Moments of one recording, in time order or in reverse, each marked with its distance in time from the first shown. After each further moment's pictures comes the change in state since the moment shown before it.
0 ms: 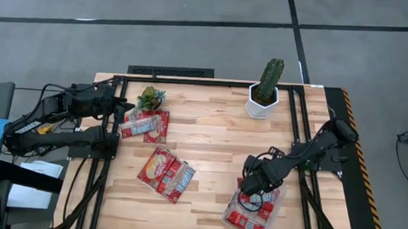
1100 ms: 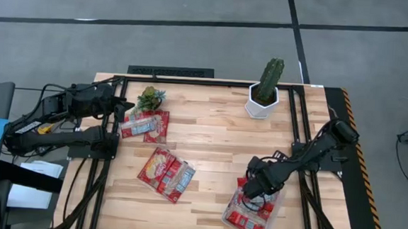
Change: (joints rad) left arm 0.000 0.000 0.000 0.000 -0.018 -0.022; right arm 0.042 0.000 -0.089 0.034 -0.059 0.145
